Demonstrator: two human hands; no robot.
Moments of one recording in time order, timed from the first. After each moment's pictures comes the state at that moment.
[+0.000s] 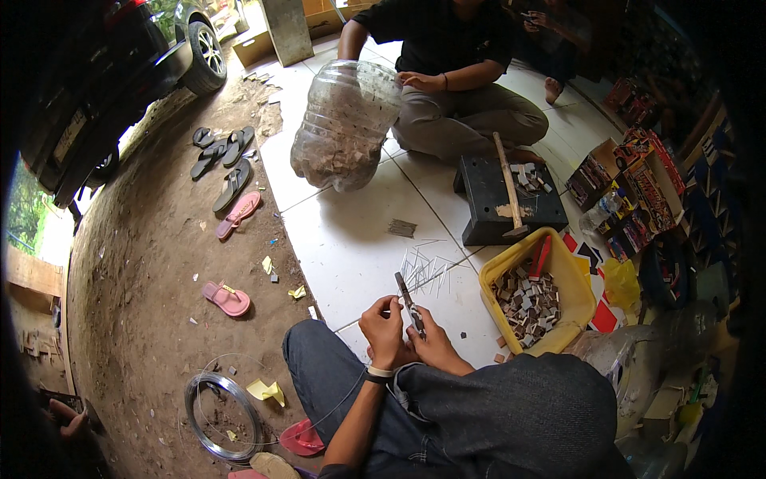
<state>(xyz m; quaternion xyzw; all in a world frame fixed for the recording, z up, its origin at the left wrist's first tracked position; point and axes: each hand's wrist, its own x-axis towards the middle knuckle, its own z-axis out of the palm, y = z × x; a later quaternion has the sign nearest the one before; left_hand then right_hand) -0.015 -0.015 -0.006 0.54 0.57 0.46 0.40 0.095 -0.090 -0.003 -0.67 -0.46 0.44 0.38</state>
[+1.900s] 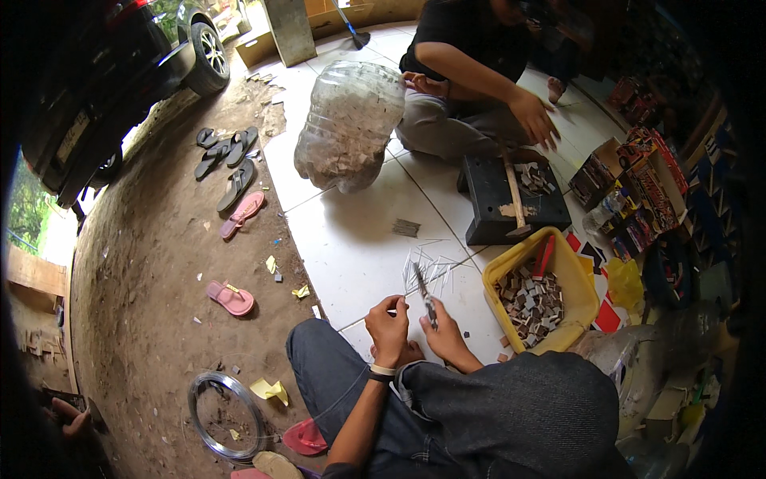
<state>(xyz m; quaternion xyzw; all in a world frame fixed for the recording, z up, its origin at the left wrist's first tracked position) -0.015 -0.013 -0.010 0.58 0.58 0.42 0.39 0.110 -0.080 -0.002 -0.71 -0.48 0.35 0.38</state>
